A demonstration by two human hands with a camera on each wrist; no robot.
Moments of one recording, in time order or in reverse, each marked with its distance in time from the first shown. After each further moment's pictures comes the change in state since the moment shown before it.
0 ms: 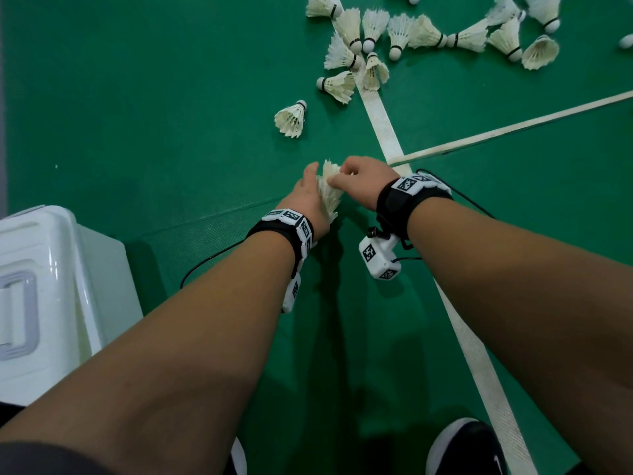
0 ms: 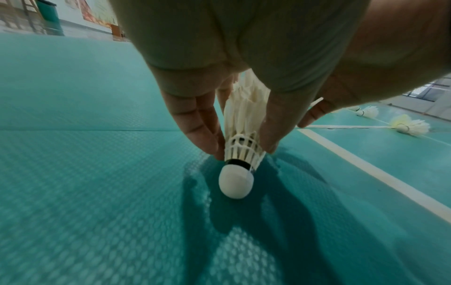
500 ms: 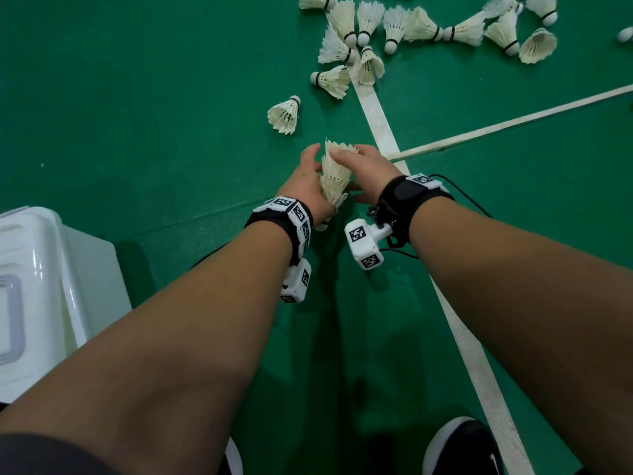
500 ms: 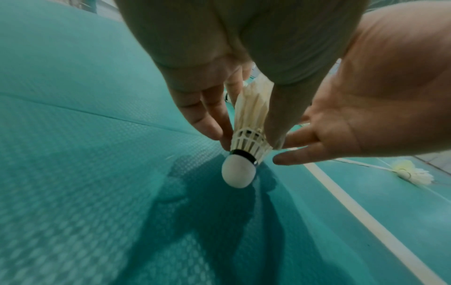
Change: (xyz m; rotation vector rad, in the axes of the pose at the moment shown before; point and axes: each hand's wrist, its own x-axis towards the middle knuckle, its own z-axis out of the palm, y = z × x) left_hand 0.013 0.012 -0.008 -0.219 0.034 0.055; right_hand 0.021 0.015 0.011 0.744 -0.047 0.298
